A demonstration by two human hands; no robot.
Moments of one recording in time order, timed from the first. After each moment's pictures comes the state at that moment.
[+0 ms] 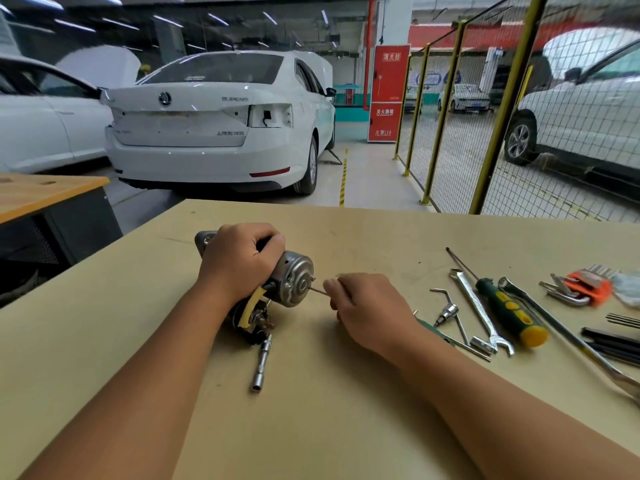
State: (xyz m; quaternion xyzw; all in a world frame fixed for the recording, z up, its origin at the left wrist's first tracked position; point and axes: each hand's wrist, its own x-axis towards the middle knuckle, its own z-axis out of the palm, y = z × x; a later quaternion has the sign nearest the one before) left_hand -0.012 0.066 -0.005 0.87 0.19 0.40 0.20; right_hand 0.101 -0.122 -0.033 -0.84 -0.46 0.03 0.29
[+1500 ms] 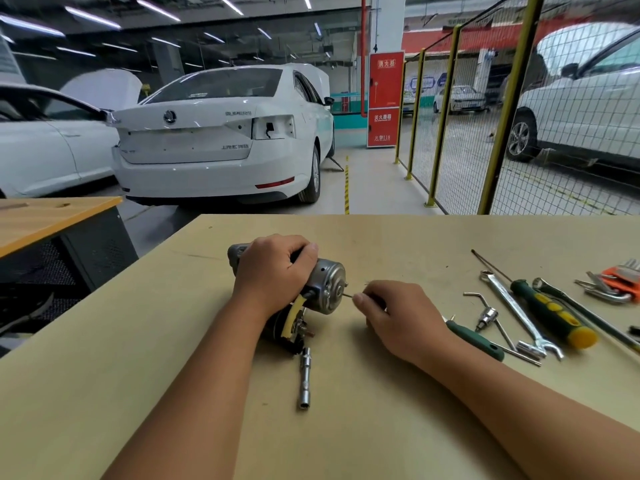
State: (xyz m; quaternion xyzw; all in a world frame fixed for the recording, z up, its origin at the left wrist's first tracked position) left_hand -0.011 0.074 -0.005 0.89 0.15 0.40 0.19; right_hand 0.106 -0.110 -0.047 -0.82 -0.46 -0.03 0.35
